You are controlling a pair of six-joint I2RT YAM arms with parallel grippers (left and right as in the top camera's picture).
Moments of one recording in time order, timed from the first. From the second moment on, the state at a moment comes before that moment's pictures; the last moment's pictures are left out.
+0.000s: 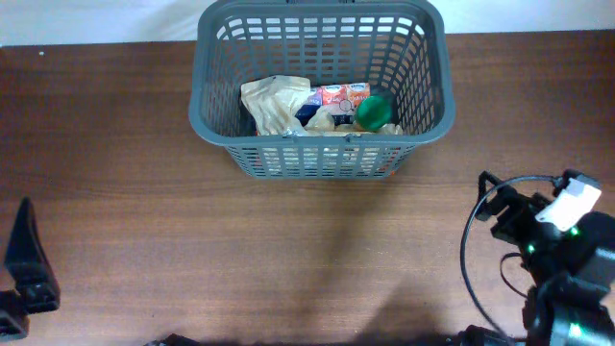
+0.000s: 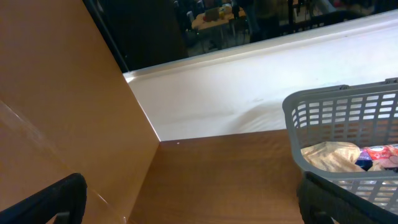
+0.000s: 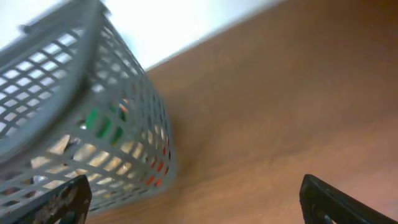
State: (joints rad) left arm -0.39 1.20 2.67 -1.69 -0.60 0.15; right arm -0.36 0.64 0.73 -0.63 -0.31 0.36
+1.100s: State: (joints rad) left arm -0.39 1.20 2.67 -1.69 -0.60 0.15; right arm -0.12 0.38 0.61 -0.60 -0.14 -0.24
